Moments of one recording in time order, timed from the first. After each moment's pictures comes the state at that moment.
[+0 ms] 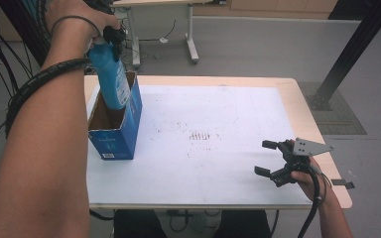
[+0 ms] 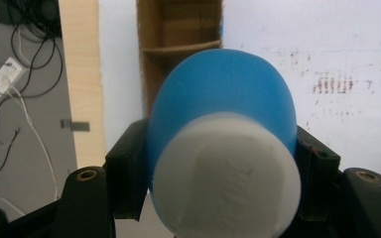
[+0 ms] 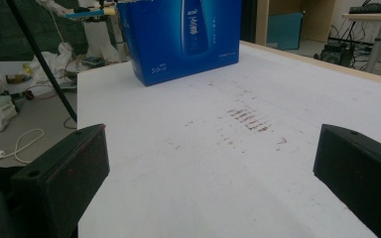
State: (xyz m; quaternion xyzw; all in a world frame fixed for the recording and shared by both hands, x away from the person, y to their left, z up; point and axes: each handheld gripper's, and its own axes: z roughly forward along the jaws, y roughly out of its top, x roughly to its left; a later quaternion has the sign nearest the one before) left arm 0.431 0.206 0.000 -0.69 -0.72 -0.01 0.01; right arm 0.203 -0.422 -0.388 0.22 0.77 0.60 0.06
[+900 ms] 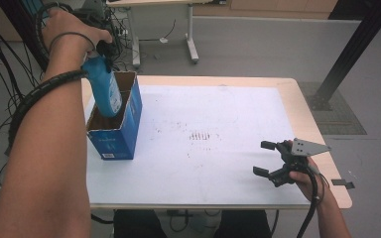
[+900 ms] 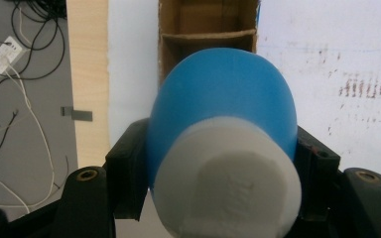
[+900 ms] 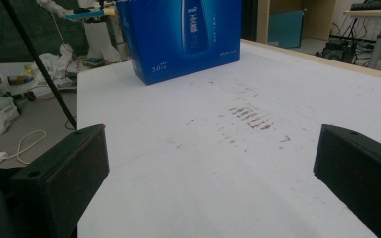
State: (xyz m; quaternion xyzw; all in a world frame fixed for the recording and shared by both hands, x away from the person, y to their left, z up) left arm 0.435 0.227 -0.036 -0.68 -0.74 0.00 0.03; right arm 0.205 -0.420 -0.393 0.22 0.77 0.60 0.05
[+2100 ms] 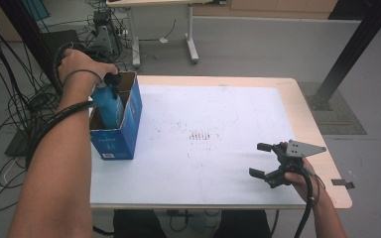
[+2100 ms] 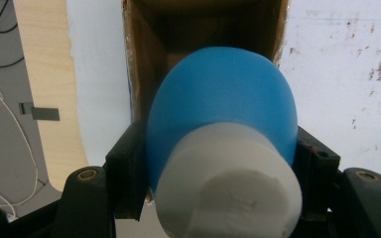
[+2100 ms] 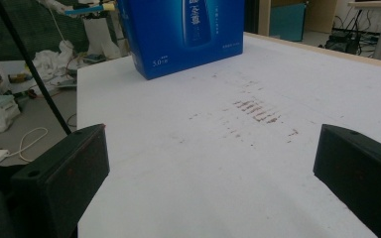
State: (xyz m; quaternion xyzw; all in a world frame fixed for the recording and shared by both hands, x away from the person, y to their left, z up) left arm 0.437 0.240 -0.118 -0.68 -0.73 0.04 0.04; right arm 0.204 -0.412 -0.398 0.23 0.77 0.60 0.05
